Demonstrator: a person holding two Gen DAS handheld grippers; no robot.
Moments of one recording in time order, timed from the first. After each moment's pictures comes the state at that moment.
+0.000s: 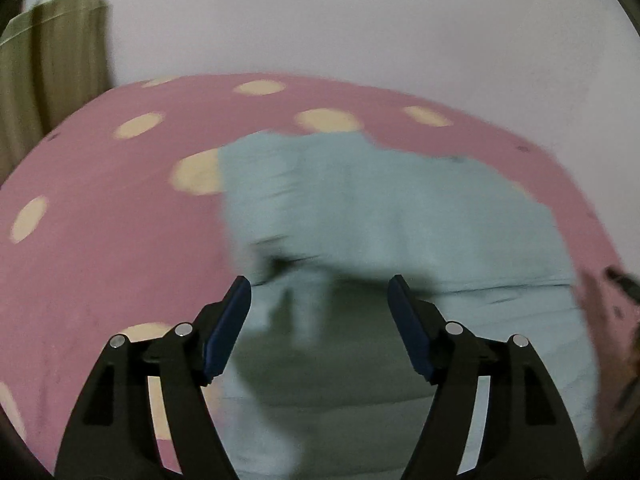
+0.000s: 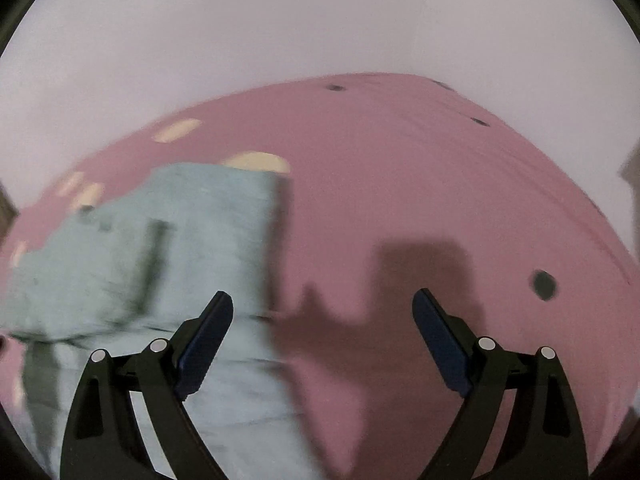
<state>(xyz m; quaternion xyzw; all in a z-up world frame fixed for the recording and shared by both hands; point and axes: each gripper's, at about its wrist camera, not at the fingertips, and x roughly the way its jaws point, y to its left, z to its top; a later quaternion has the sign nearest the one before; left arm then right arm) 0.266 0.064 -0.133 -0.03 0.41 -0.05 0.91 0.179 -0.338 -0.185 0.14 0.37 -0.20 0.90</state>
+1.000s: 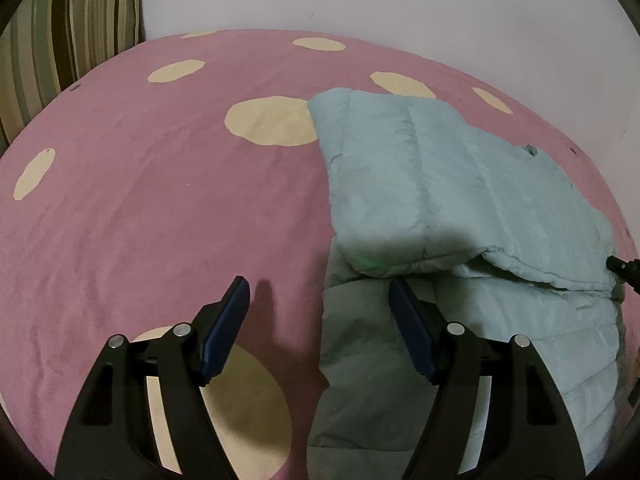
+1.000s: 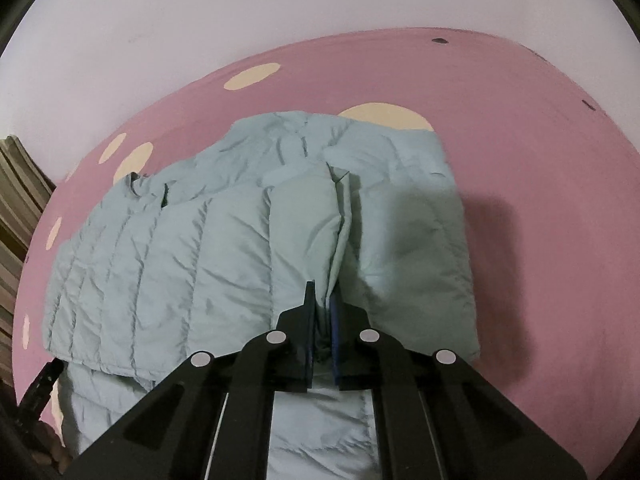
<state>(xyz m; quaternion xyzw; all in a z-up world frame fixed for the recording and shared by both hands) 0.301 0.101 -0.183 -0.05 0.45 -0.02 0.89 0.281 -0.289 -0.224 0.17 0.44 -0.11 0.88</state>
